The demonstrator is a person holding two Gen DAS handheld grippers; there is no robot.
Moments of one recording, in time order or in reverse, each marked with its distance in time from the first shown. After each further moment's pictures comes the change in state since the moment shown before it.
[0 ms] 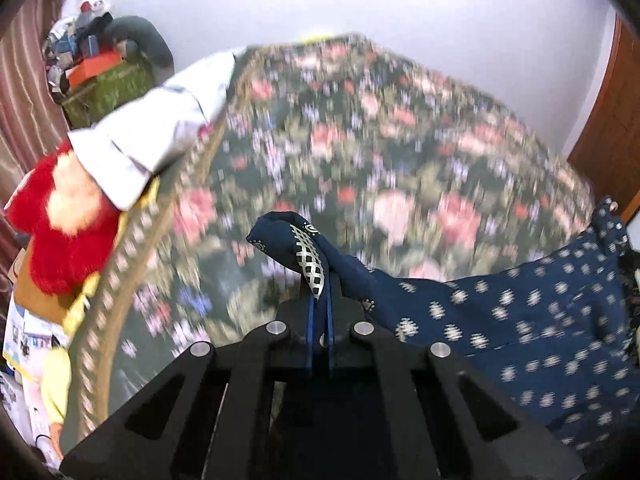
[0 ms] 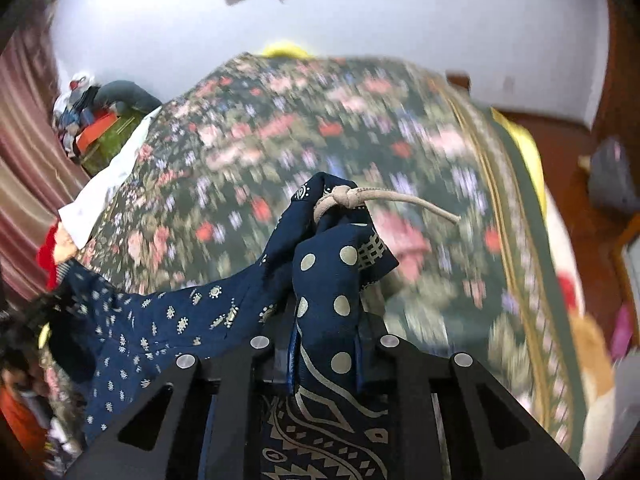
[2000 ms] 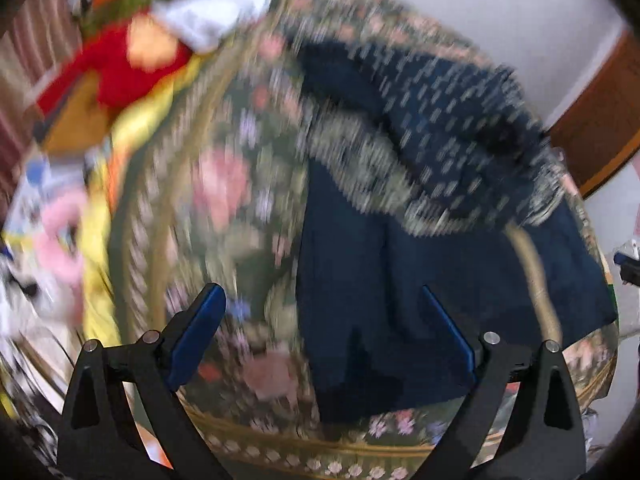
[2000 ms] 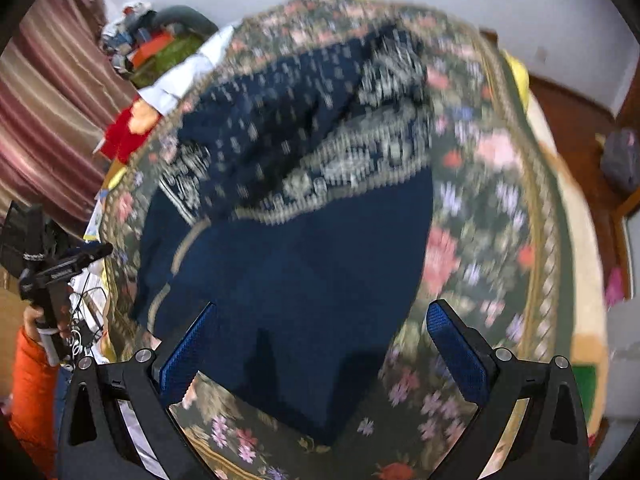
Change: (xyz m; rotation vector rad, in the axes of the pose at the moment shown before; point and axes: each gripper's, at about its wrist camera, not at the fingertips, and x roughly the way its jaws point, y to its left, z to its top) left arm -0.125 0.055 -0.194 -0.122 0.296 -0.080; right arm -0.175 0.054 -0.189 -0.081 0.282 0.109
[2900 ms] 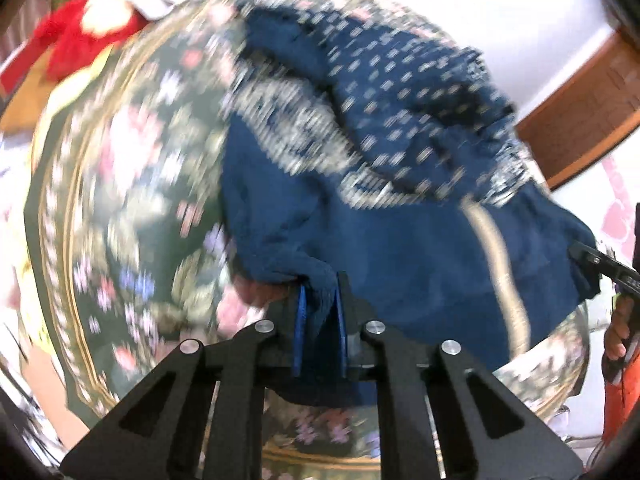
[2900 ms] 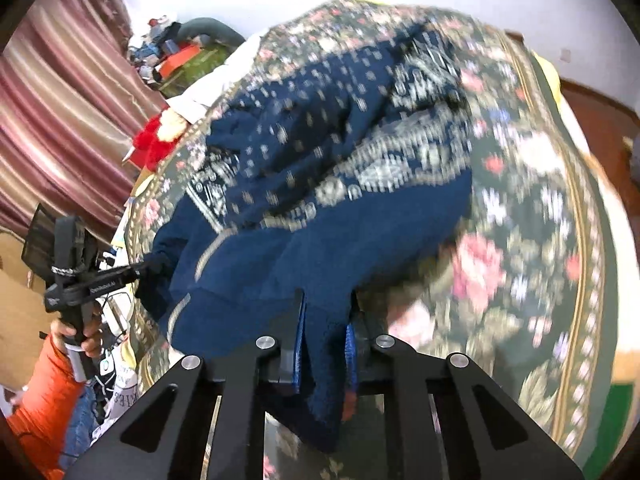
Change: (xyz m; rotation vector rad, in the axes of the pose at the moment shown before) left arm -0.002 -0.060 -0.005 0.030 -0.013 -0.170; right arm 0.009 0.009 0.009 -0.040 -0.090 0.123
